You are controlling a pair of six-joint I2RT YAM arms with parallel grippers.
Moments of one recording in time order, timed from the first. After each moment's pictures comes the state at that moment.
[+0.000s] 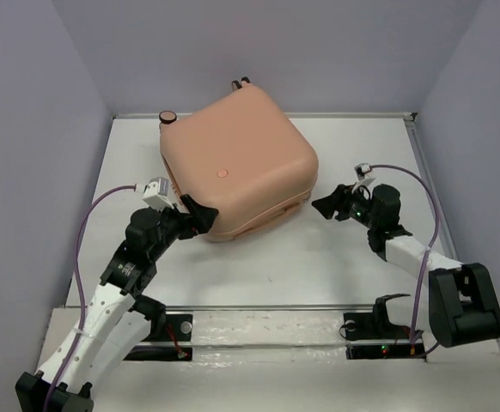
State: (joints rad) left arm -0.41 0.61 0.52 -0.21 0.07 -0.68; right arm 0.15 1.19 0.40 0.49 -0.52 0.46
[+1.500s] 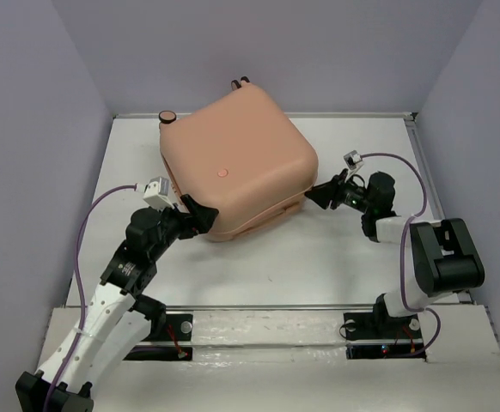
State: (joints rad) left arm -0.41 0.61 0.52 -0.21 0.06 -0.67; right arm 0.12 1.54 0.55 0.86 -0.78 0.38
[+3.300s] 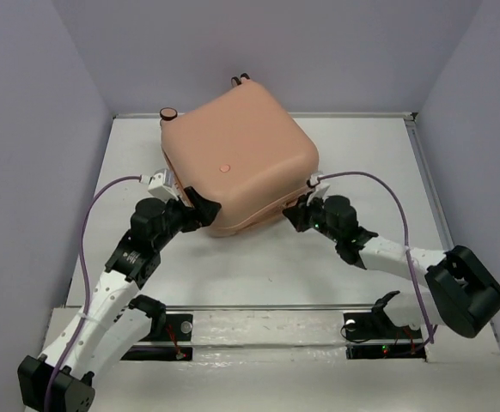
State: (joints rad) left arm -0.41 0.71 0.56 -0.18 0.07 -0.67; right arm 0.51 1.32 0.49 0.56 -0.20 0.32
